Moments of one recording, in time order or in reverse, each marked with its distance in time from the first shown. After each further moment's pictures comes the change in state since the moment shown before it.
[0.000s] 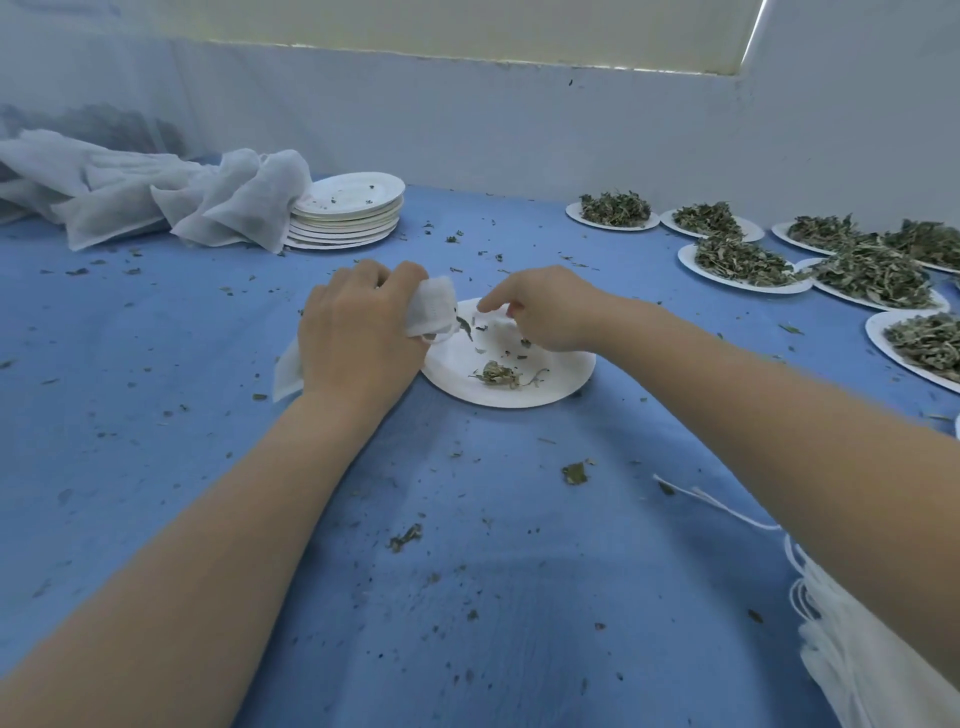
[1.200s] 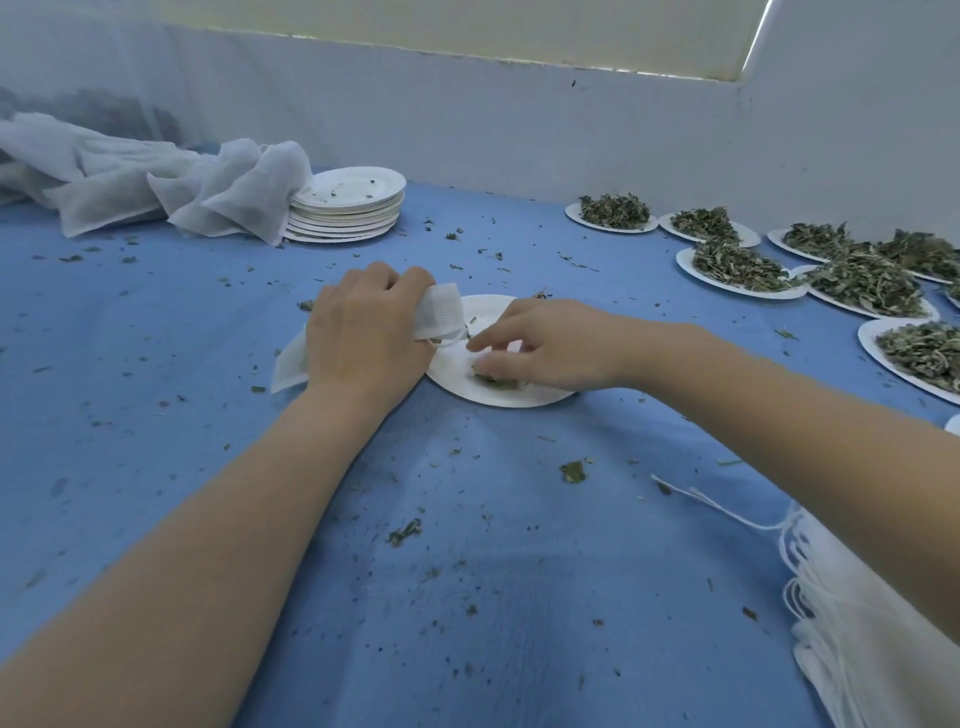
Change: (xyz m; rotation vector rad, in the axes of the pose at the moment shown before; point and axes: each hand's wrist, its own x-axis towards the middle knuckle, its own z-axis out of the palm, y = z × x) left_hand -0.001 0.000 0.003 0.026 -0.081 0.003; right_hand -0.036 -0.009 0.002 -0.035 -0.170 -0.139
